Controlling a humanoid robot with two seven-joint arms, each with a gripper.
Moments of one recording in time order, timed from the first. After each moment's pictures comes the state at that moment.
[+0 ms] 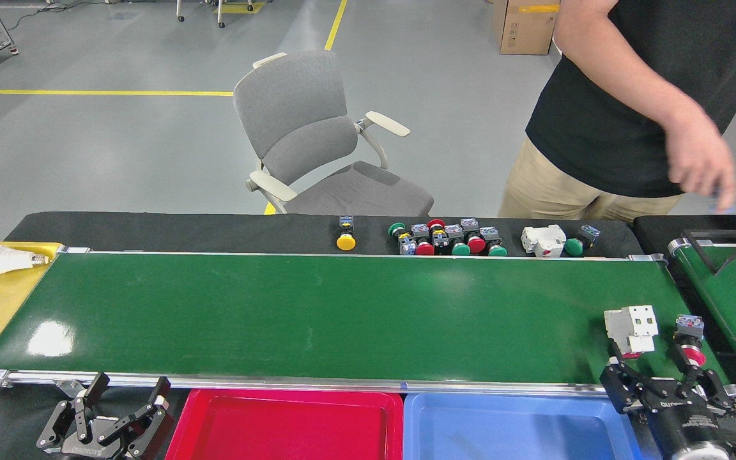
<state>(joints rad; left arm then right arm) 0.20 0.06 0.36 -1.70 -1.38 -0.48 -0.09 -0.04 -0.18 -0.17 -1.39 1.26 -0.18 0.06</state>
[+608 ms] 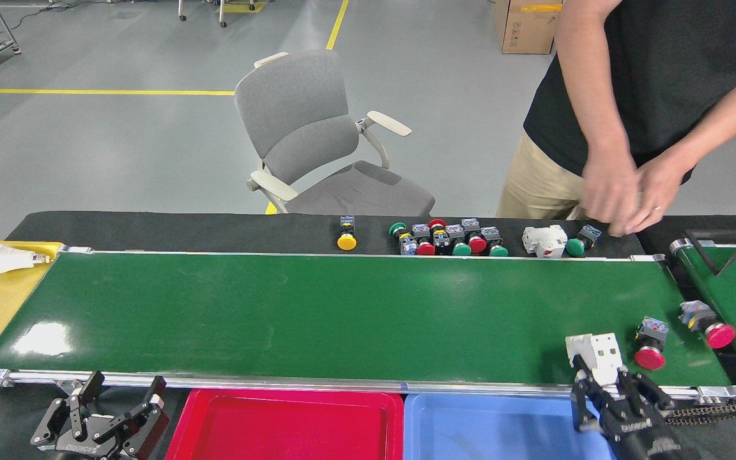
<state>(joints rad) 0.20 0.07 0.40 -1.70 -1.38 -0.48 -0.09 0.31 -0.15 -0.10 -1.74 1.25 -0.26 0.00</state>
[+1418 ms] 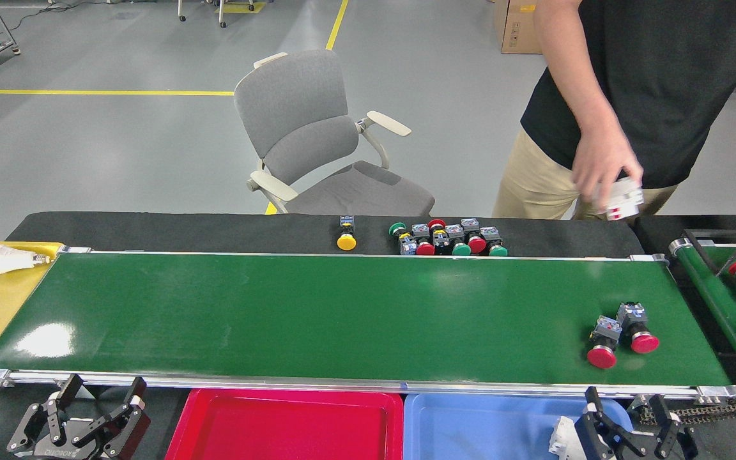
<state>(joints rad) 0.20 0.07 0.43 -1.70 -1.38 -0.48 -0.09 0.20 0.00 -0.20 -1.70 1.32 -0.07 0.04</state>
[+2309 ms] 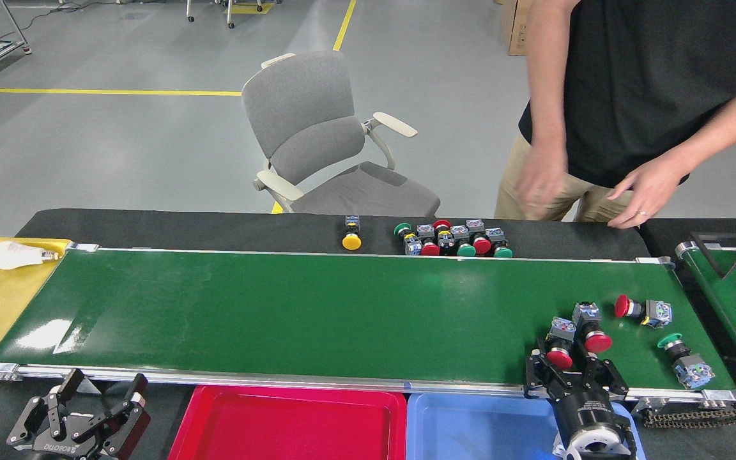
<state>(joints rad) 0.19 0.10 0.43 -1.70 -1.38 -0.51 -0.09 -0.02 -0.04 0.06 -1.49 1.38 0.11 0.15</state>
